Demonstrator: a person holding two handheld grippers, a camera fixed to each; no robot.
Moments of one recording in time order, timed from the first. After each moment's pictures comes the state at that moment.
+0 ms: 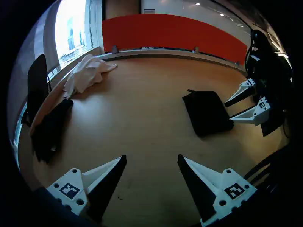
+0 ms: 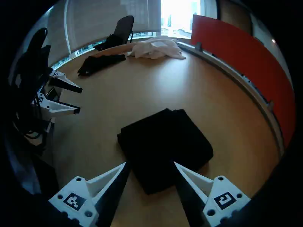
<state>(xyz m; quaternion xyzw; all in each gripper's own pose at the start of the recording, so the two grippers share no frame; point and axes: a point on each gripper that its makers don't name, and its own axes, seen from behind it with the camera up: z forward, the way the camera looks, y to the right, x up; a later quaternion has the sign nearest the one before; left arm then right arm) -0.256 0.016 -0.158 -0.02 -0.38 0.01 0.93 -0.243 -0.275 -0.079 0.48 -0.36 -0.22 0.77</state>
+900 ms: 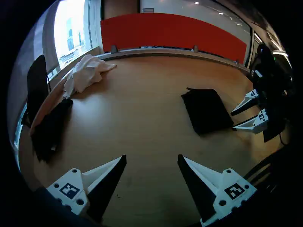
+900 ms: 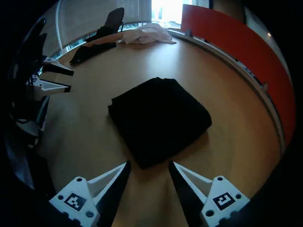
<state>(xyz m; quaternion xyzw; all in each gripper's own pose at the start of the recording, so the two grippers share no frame) -0.259 0.018 -0.162 -0.03 -0.38 0.01 0.92 -0.281 -0.228 -0.097 0.44 -0.40 -0.22 0.77</state>
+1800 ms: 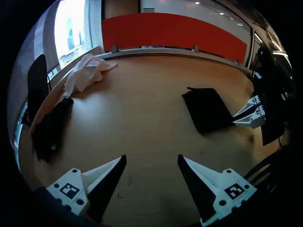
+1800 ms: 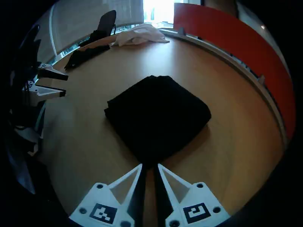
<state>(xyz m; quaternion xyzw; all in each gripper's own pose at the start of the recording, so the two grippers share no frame) -0.260 0.017 -0.164 -0.02 -0.38 0.01 0.92 -0.289 -0.230 -0.096 0.42 -0.40 -0.20 0.79</state>
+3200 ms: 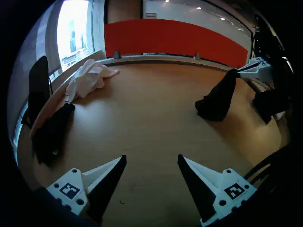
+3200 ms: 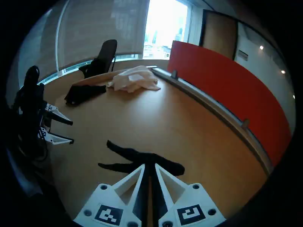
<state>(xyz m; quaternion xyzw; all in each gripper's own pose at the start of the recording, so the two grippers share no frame) -0.243 0.016 -0.148 -0.02 -0.36 0.00 0.93 -0.125 -0.263 -0.015 0.43 -0.27 -0.20 0.84</state>
